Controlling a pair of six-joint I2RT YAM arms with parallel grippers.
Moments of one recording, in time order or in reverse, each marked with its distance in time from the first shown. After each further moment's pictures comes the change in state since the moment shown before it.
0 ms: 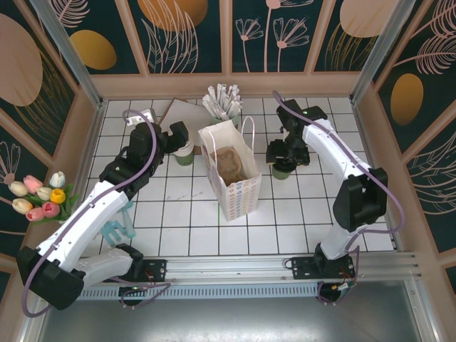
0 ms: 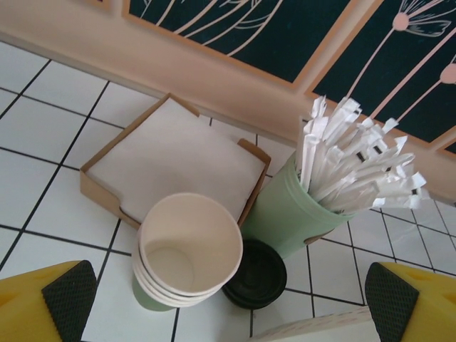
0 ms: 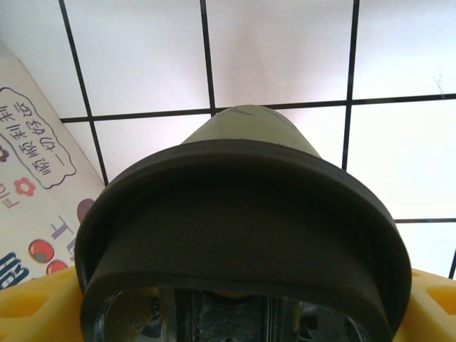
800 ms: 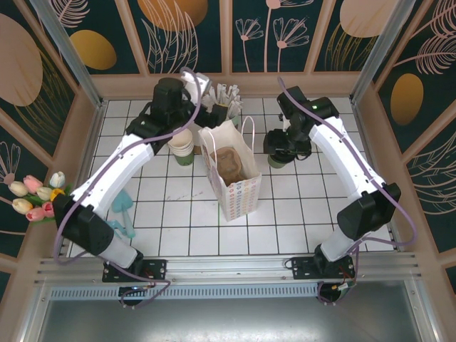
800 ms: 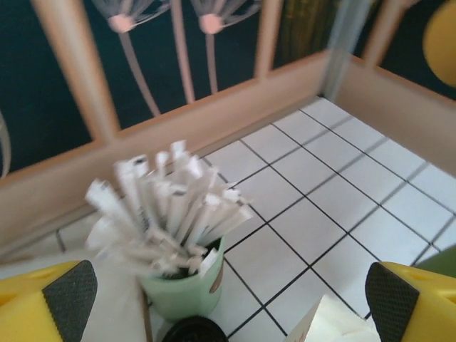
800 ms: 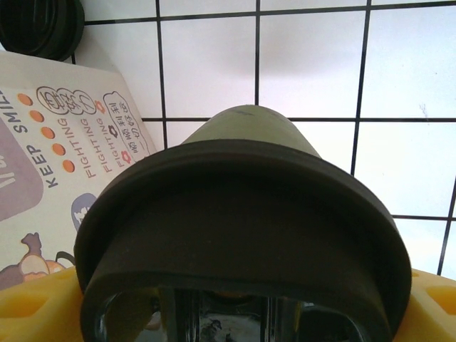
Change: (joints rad) left arm 0.003 0.471 0.525 0.011 0.554 0.688; right arm 0.065 -0.066 0.195 -0.122 0.007 0.011
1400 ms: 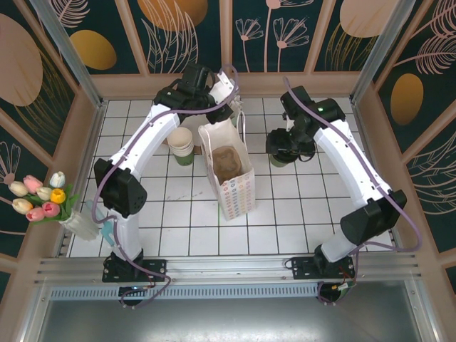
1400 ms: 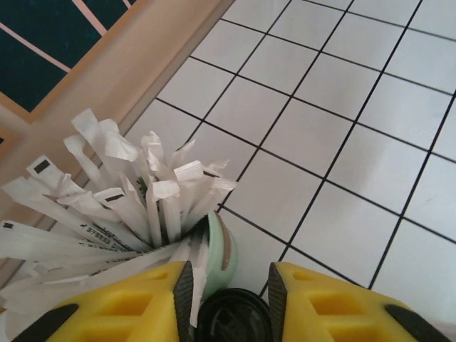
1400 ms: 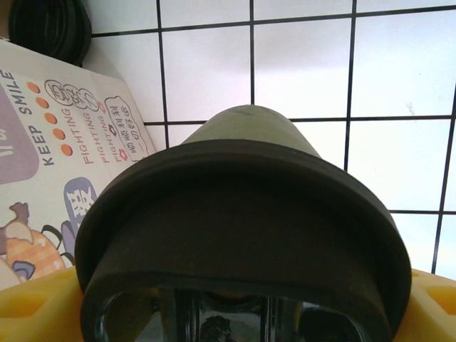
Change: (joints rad) left arm 0.000 0.389 0.470 -0.418 0.094 0.350; right arm 0.000 -0.055 0.000 -0.008 0.011 0.026
